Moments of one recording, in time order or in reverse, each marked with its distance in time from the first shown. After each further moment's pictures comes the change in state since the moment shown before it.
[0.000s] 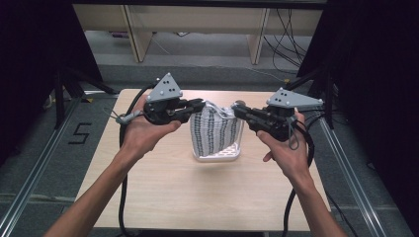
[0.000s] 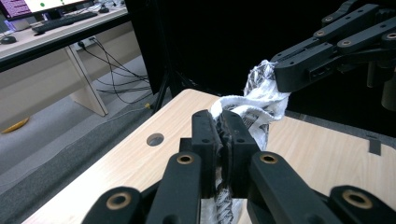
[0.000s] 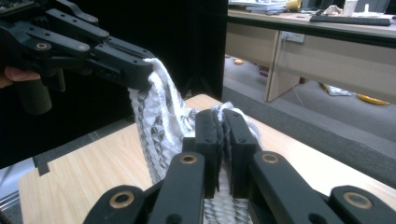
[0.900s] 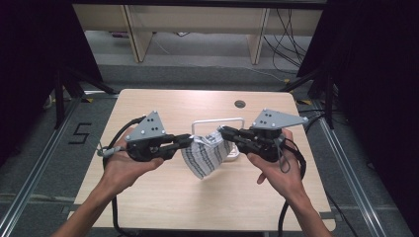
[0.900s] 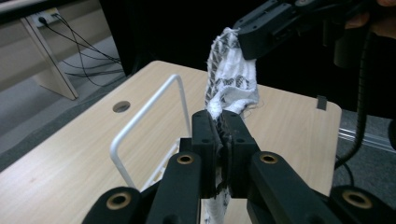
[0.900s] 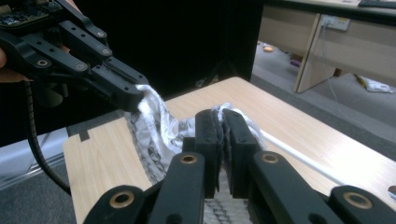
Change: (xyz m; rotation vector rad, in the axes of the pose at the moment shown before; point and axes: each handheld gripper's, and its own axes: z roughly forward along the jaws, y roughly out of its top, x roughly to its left) left arm -0.029 -0.050 -0.041 0.047 -0.099 -0.009; right arm 0.039 -0.020 -0.001 0.071 0.108 -0.038
